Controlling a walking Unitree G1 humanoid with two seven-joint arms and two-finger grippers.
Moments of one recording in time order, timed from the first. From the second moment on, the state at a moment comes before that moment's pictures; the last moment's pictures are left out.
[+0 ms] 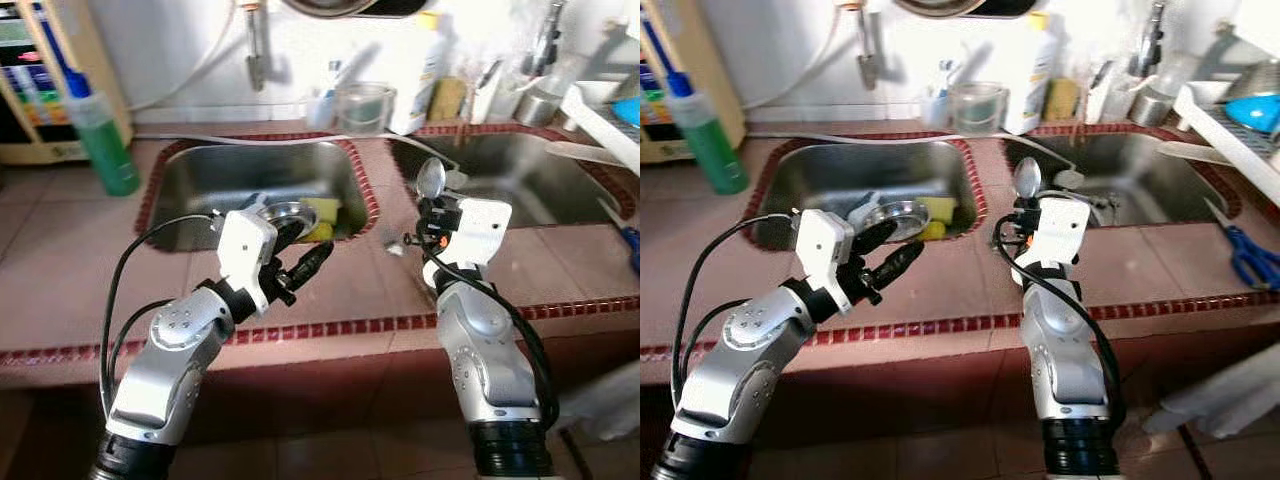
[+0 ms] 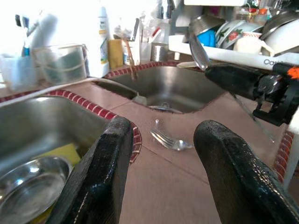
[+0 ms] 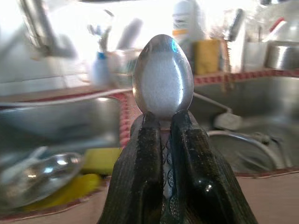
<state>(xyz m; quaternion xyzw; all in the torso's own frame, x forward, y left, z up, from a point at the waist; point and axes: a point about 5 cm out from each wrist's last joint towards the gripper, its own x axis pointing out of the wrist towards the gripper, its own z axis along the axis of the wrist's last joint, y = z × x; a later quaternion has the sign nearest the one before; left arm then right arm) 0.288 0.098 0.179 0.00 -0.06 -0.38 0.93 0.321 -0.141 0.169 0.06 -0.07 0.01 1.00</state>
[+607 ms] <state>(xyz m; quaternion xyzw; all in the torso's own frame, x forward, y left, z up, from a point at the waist) 0.287 0.098 0.181 -0.01 -0.06 -0.38 0.92 0.319 -0.139 0.170 0.06 -0.07 0.02 1.00</state>
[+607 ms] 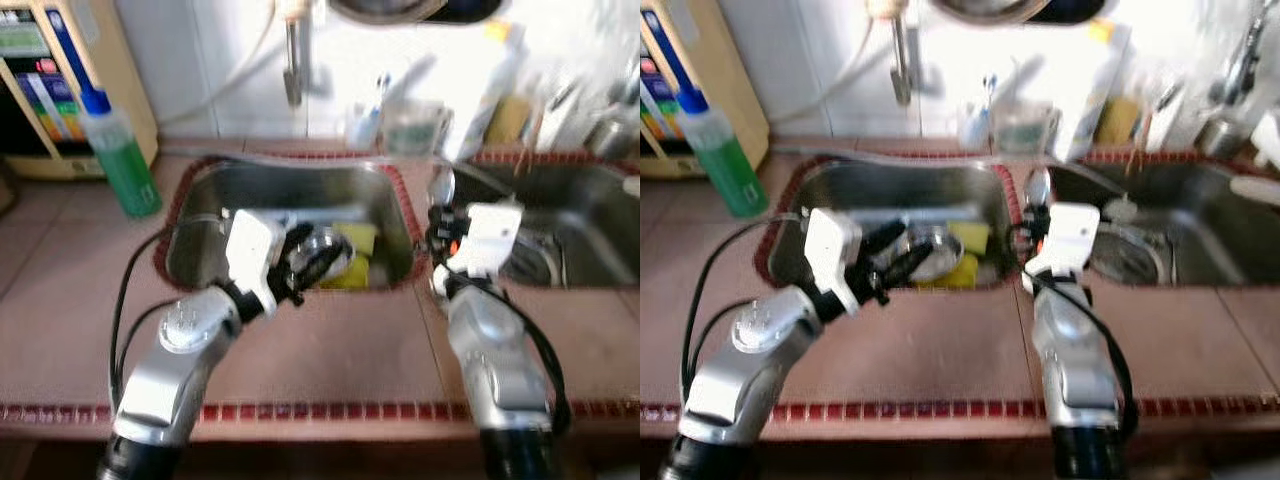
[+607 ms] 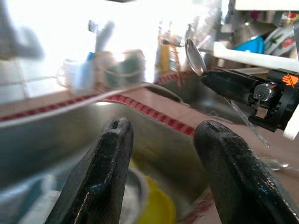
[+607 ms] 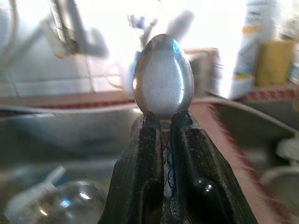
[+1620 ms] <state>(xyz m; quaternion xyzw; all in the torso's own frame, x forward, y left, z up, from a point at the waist) 0.291 0.107 0.200 0.00 -0.08 -0.37 0.93 0.340 -0.182 0.174 0.02 -0.06 0.04 1.00</state>
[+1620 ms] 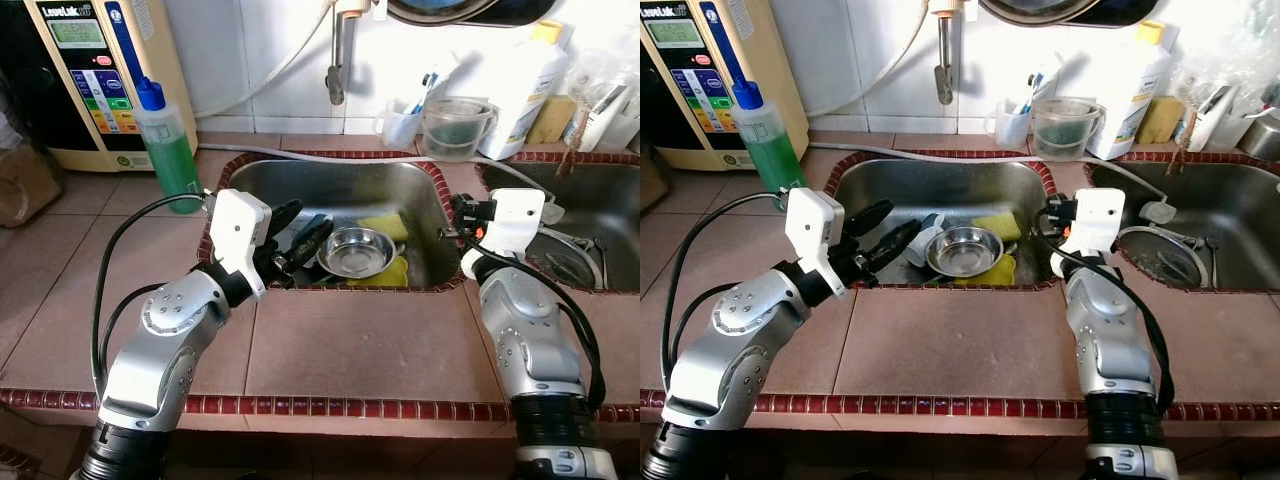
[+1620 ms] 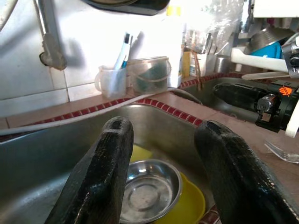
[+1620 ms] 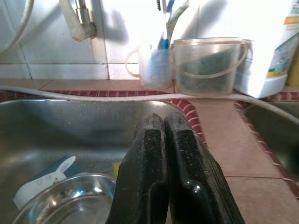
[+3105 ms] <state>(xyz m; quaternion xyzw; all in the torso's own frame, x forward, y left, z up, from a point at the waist) 0.289 0.106 0.196 0.01 -0.07 -0.38 0.92 0.334 -0.167 0.175 0.09 -0.06 0.05 0.99</state>
